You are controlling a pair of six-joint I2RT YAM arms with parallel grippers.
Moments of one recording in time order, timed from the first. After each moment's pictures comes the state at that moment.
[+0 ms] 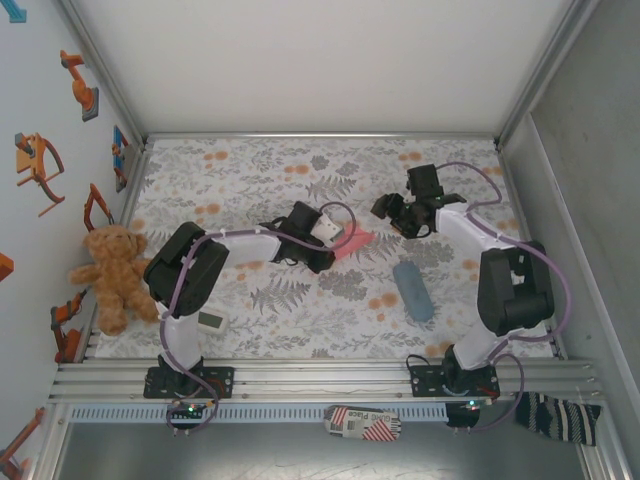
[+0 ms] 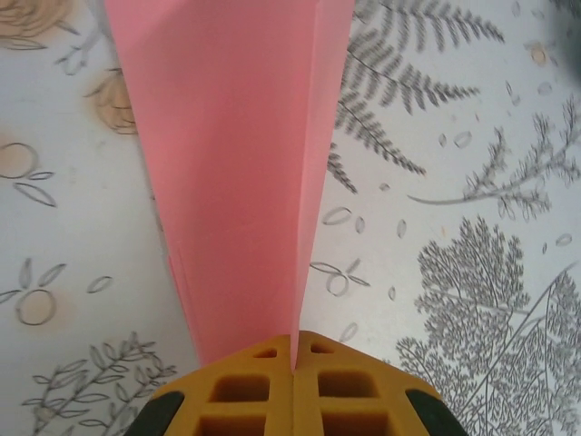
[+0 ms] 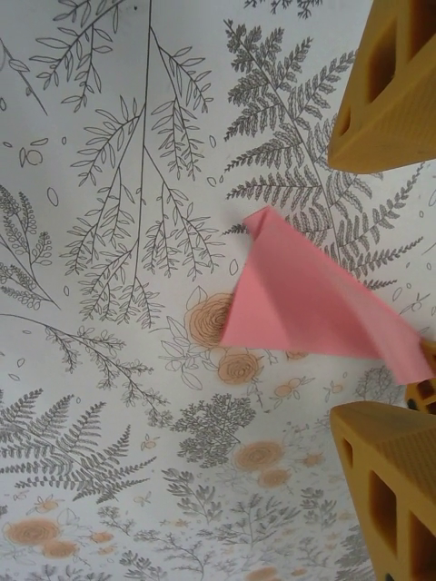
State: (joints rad) left arm -0.76 1.94 1.13 -0.20 0.35 -0.03; right arm 0.25 1.64 1.10 -0.44 -0.32 0.75
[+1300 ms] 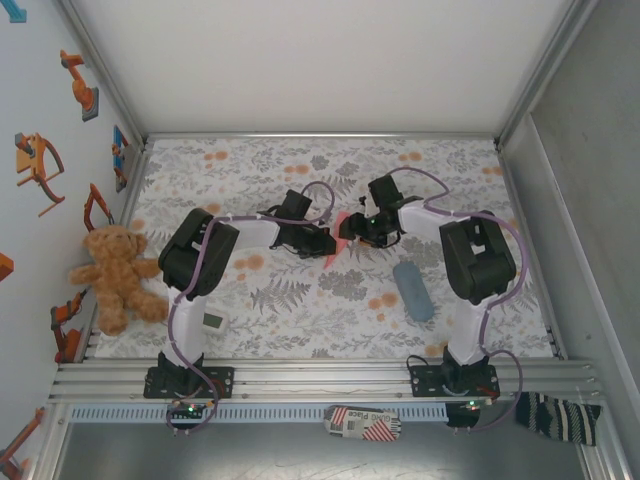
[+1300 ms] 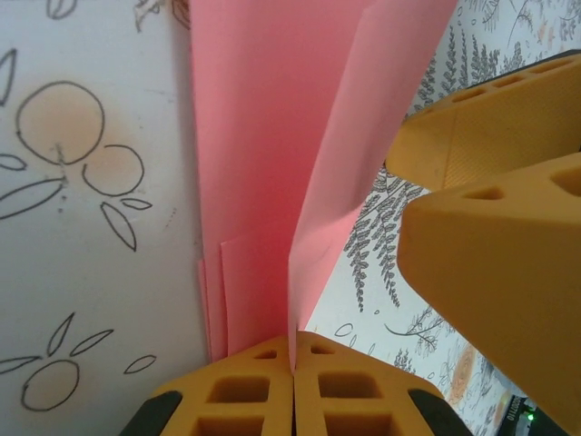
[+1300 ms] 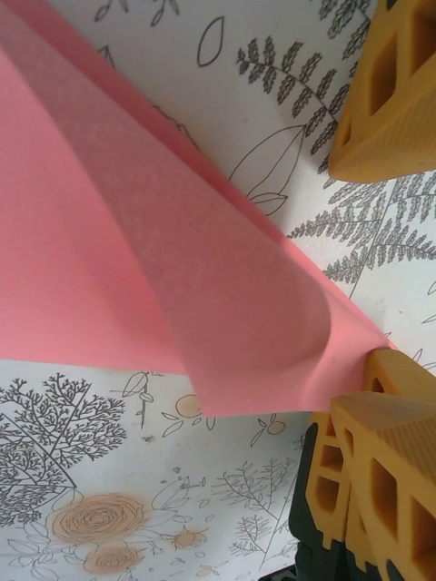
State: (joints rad) left arm -0.65 2.09 1.23 -0.15 0.64 -0.57; right arm 0.41 1.94 1.21 -0.41 -0.45 0.51
